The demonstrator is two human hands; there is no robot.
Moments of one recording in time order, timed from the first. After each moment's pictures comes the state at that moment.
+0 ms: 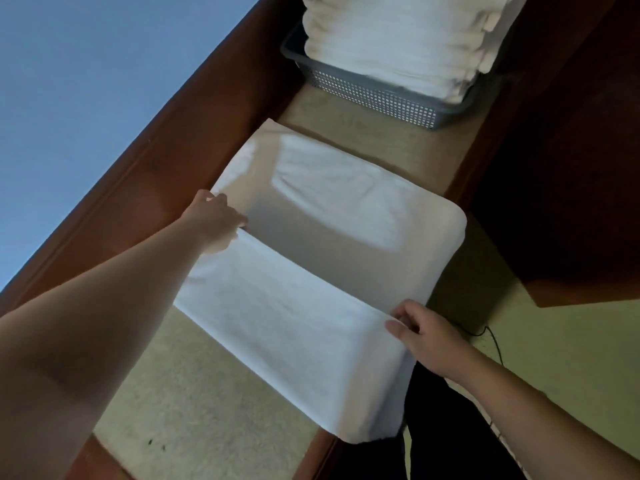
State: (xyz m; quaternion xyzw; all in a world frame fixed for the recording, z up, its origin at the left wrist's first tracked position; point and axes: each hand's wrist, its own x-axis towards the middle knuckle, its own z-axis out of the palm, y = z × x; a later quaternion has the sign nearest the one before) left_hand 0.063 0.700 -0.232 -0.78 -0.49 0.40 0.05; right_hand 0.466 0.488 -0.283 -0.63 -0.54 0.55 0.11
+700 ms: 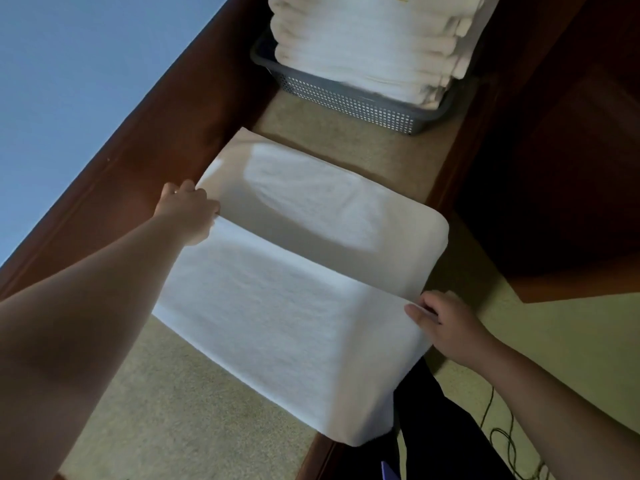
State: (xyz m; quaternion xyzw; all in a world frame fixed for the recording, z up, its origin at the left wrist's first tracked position) left_hand 0.073 0.753 -0.242 -0.74 -0.56 0.36 0.08; right_hand 0.528 0.518 -0.300 -0.68 -0.59 0.43 0.07
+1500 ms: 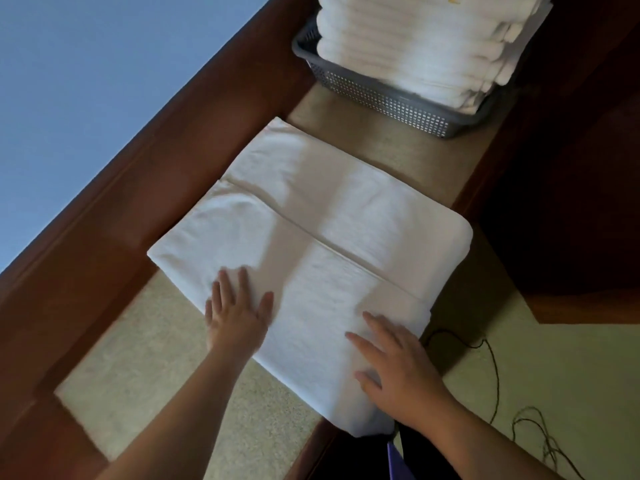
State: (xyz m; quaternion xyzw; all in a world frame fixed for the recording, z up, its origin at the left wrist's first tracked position) left_hand 0.125 0.518 -0.312 -0.55 -0.81 0.07 -0.17; right_hand 0.435 0.454 -0.310 -0.52 -0.82 0.25 0.01
